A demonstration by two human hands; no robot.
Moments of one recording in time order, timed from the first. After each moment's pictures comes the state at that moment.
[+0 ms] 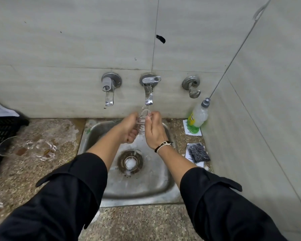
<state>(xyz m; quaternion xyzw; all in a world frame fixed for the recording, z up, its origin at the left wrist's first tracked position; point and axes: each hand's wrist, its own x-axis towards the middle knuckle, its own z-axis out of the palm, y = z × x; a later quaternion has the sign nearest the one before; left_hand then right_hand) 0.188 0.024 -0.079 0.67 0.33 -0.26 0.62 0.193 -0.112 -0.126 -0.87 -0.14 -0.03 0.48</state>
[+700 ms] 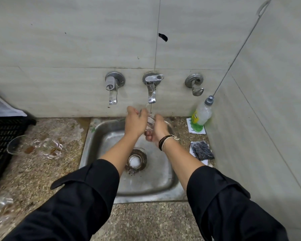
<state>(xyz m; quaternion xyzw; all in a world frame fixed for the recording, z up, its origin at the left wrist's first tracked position) 0.186 -0.003 -0.091 0.81 0.26 0.07 0.53 0.195 -0.100 -0.102 -0.61 0.18 0.27 0.72</state>
